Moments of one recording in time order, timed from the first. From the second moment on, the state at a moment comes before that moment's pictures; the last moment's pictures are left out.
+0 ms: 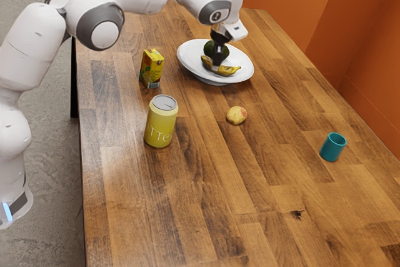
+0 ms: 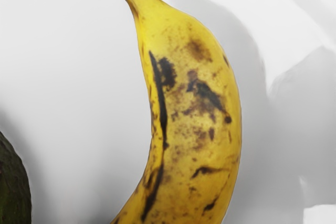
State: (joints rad) arm 0.41 0.49 0.00 -1.32 0.10 2.00 0.70
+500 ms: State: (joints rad) arm 0.41 0.52 0.00 -1.32 0.10 1.99 0.72
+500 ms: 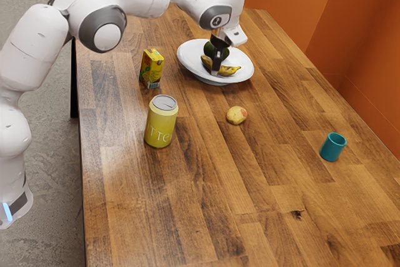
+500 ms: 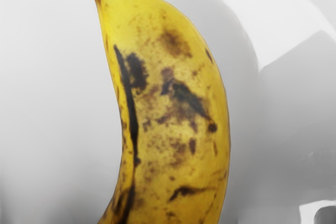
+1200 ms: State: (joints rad) arm 0.41 0.50 0.00 -1.32 0.10 1.96 0.66
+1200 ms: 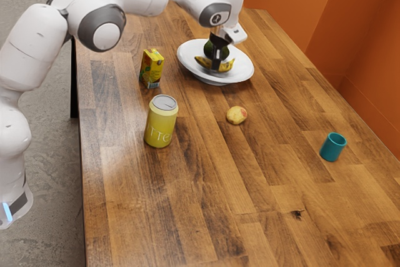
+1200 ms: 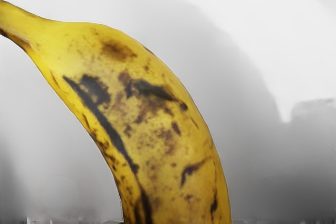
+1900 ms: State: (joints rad) arm 0.28 0.29 -0.01 -1.27 0.19 1.74 0.47
